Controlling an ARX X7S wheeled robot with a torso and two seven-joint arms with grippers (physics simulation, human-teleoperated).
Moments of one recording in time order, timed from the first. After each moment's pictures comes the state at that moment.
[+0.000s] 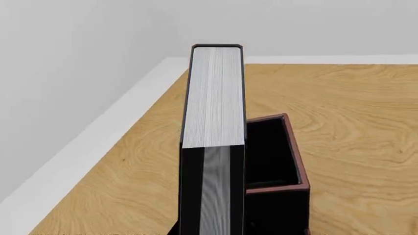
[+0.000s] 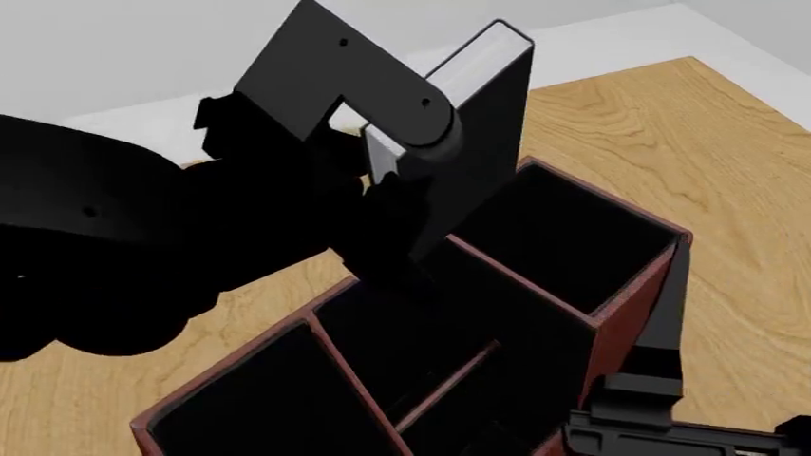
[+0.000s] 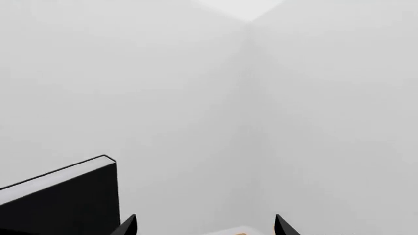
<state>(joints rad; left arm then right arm) -1.44 -0.19 0.75 -0.01 -1.29 -1.22 -0.53 0.07 0.88 -0.06 -0.94 0.73 0.30 0.82</state>
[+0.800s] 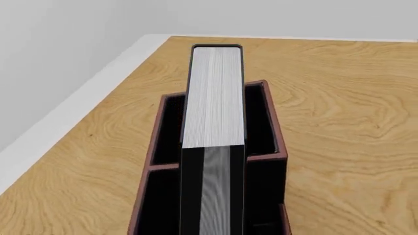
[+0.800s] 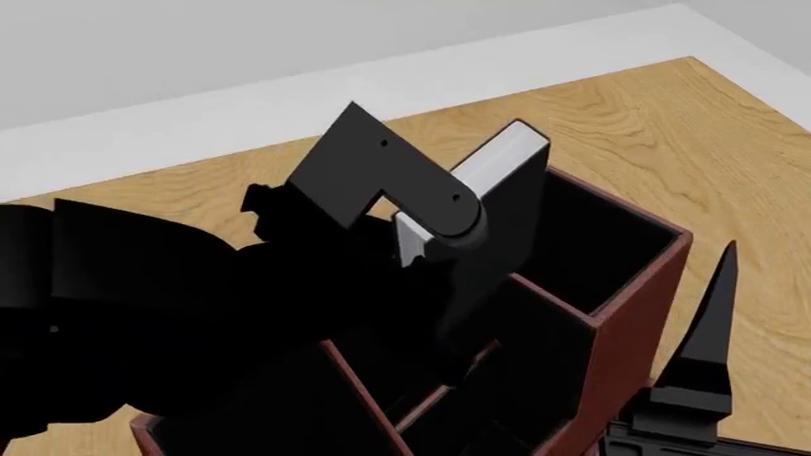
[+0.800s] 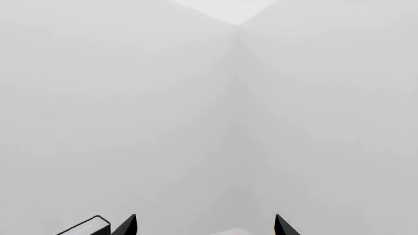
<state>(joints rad) -1.31 -0.17 0.83 -0.03 -1.25 -1.13 -0.49 -0.03 0.91 0.03 -0.94 0.74 0.23 0.83</state>
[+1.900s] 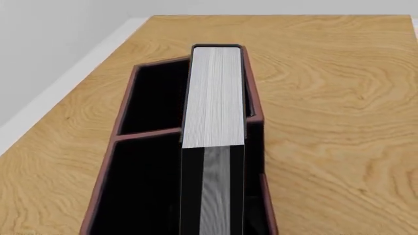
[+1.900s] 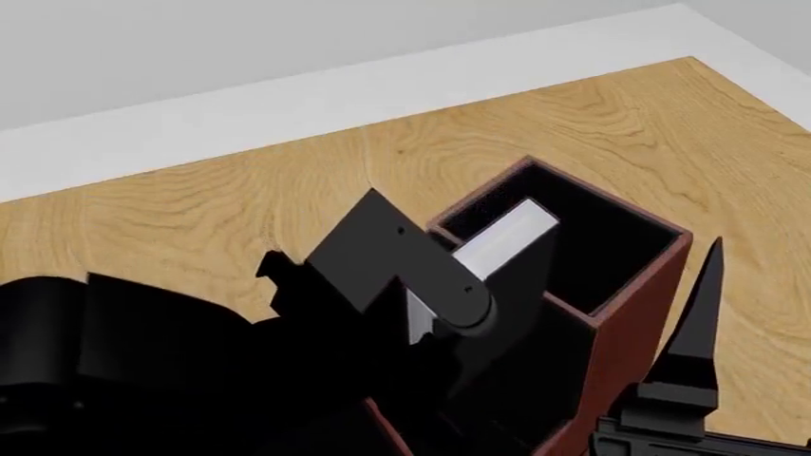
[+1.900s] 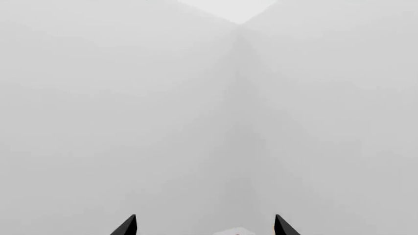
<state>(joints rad) -1.21 -0.19 0.89 0.04 -1.26 -1.10 -0.53 0.00 0.91 -0.01 -0.94 0.74 0.23 0.84</state>
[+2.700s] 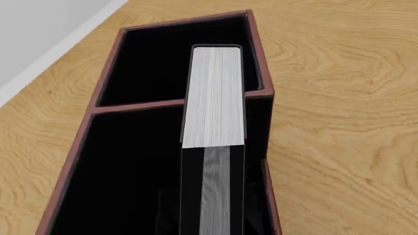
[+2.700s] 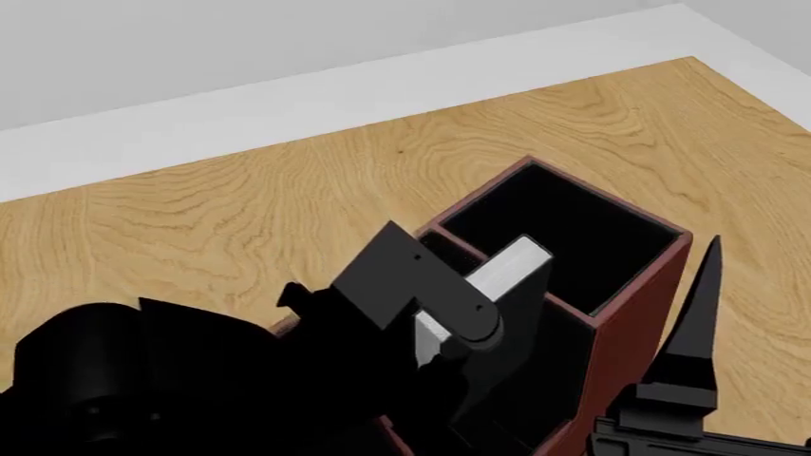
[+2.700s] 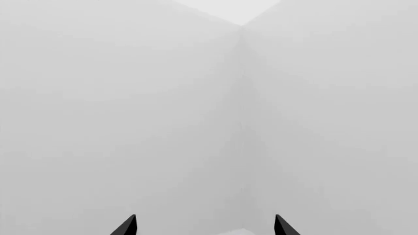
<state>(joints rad) -1.17 -0.15 0.98 -0.12 -1.17 -1.00 -0.43 0.00 0.92 -0.02 -0.94 0.74 0.22 0.84</state>
